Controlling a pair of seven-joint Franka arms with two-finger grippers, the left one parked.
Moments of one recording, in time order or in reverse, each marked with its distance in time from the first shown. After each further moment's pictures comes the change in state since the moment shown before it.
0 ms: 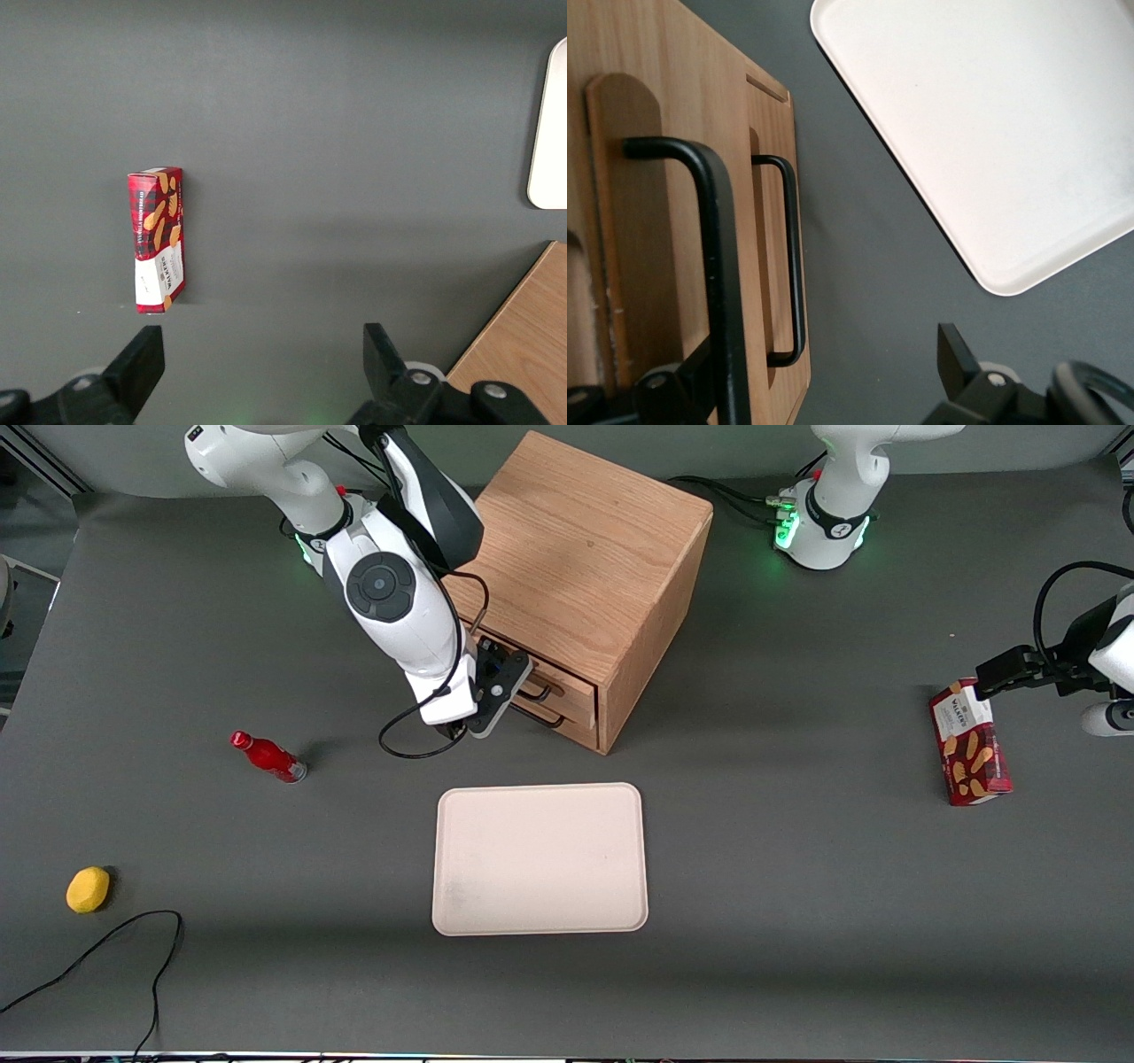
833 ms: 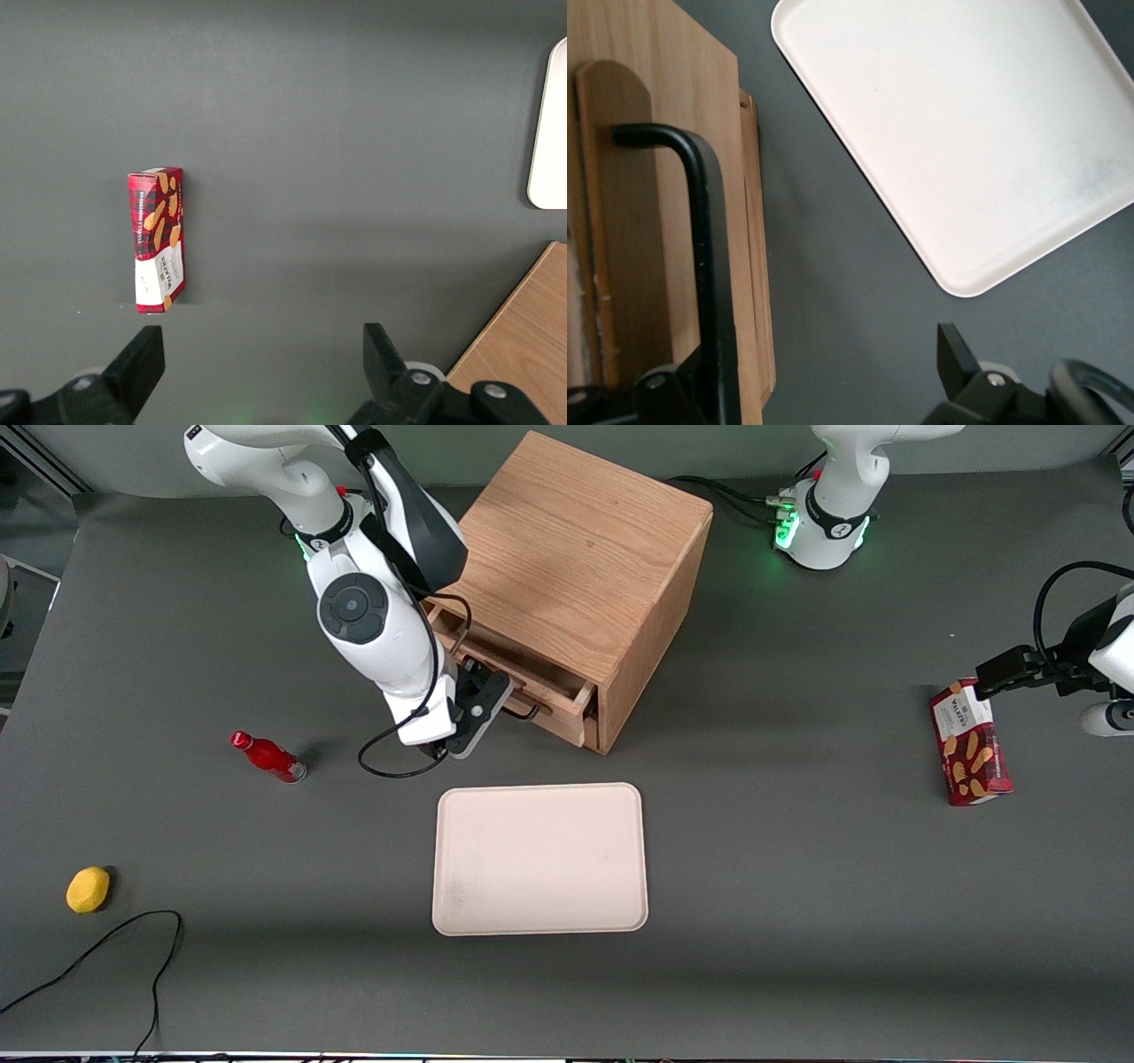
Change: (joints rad) arm -0.044 0.018 -0.014 0.018 0.000 0.023 -0.062
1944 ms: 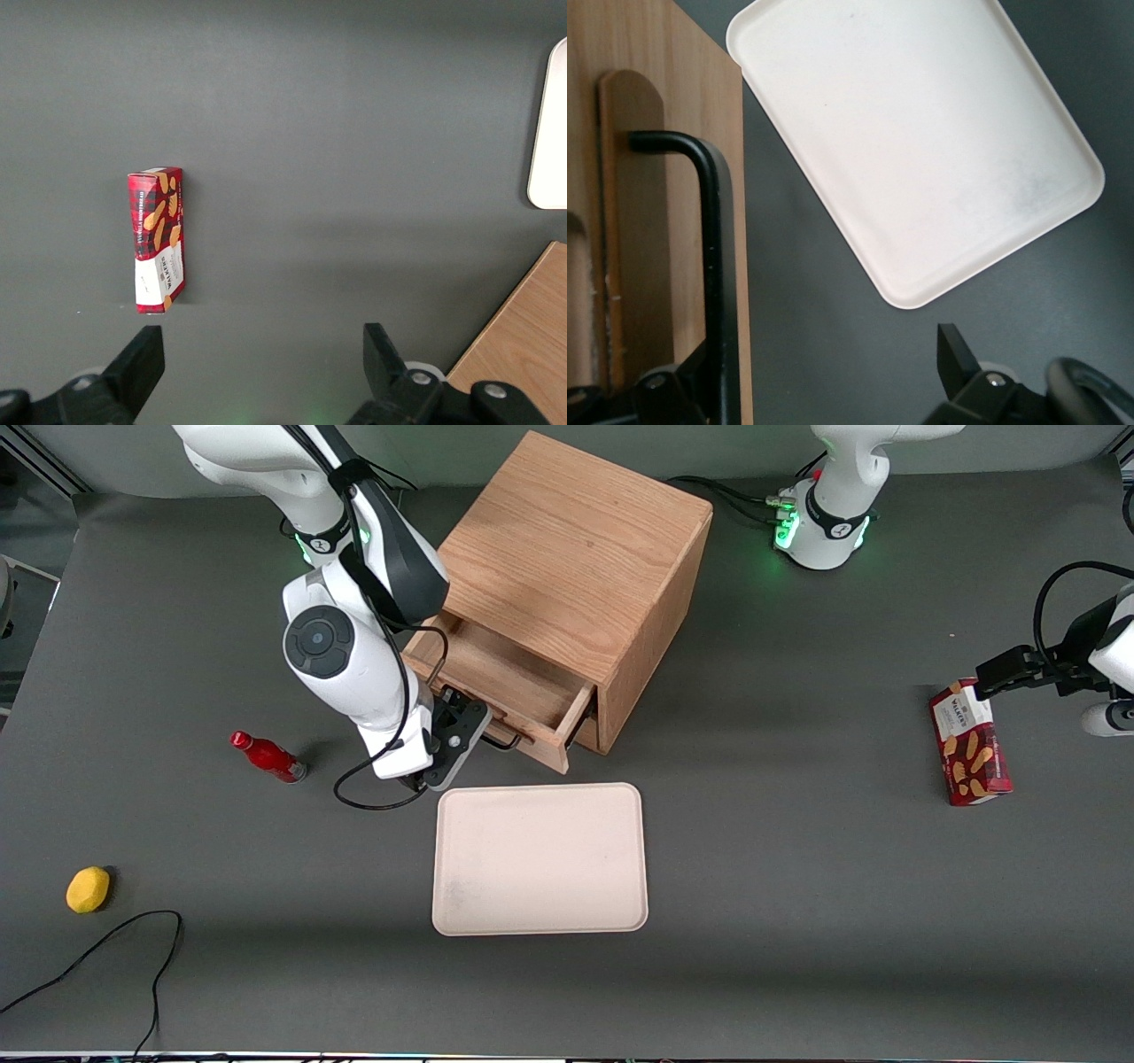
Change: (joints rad) arm -0.061 0.062 -0.008 0.090 0.000 0.003 -0.093
